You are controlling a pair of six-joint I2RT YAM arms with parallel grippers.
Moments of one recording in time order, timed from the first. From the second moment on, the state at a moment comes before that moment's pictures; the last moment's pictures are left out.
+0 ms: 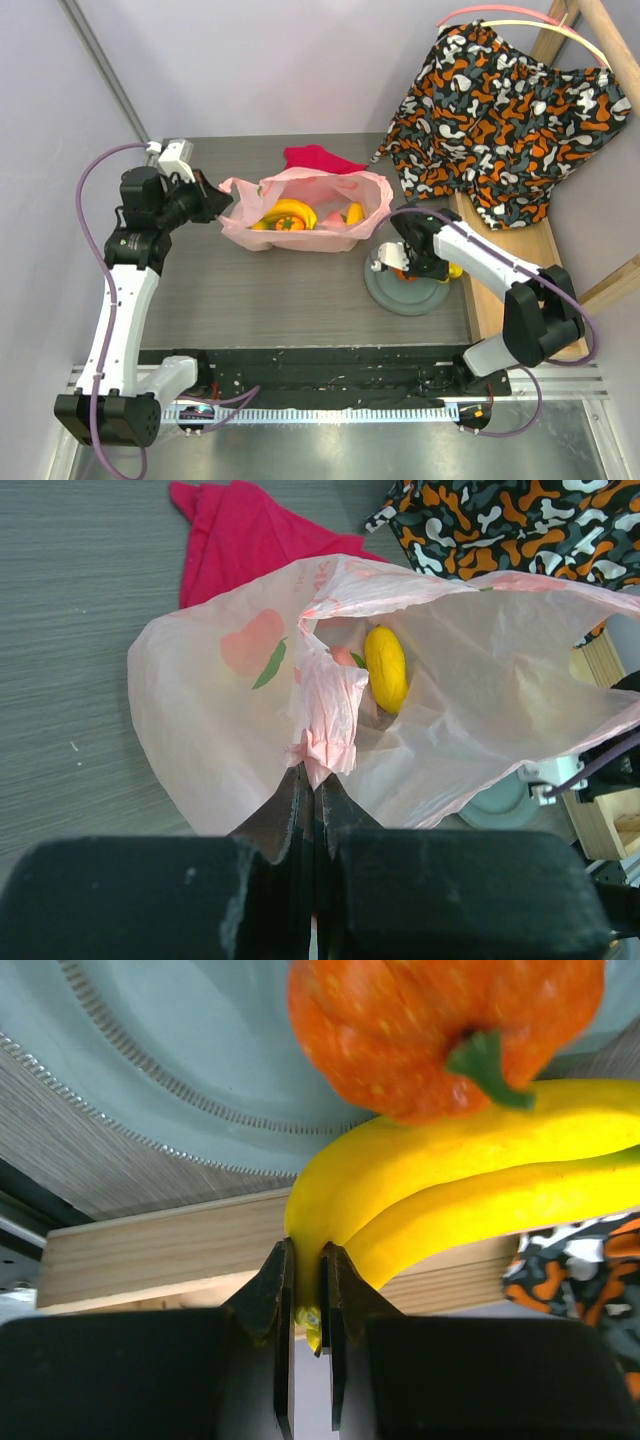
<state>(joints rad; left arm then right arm) -0.03 1.03 1.15 -0.49 0.47 -0.27 0.45 1.47 1.03 -1.08 0.25 -0.96</state>
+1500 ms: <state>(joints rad) -0.01 0.99 1.16 -0.55 0.51 -0.22 0.81 1.66 1.67 -1.31 -0.05 -0.78</state>
